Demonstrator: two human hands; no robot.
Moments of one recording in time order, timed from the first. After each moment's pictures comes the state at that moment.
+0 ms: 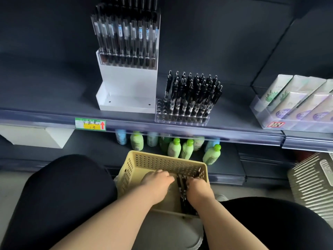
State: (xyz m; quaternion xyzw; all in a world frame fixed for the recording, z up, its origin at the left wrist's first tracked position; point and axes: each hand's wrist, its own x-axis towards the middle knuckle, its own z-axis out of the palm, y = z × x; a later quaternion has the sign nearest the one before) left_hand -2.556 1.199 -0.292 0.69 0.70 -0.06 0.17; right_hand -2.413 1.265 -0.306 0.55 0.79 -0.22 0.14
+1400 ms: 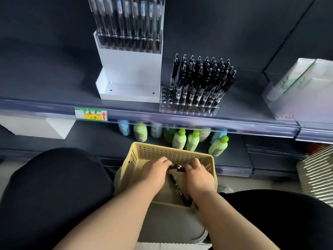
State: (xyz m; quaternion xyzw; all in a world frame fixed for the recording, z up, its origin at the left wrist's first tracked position) left_hand -2.575 1.210 -0.340 0.59 0.79 0.09 0.15; right_hand -2.431 1.258 -0.306 0.48 0.86 -0.14 0.08
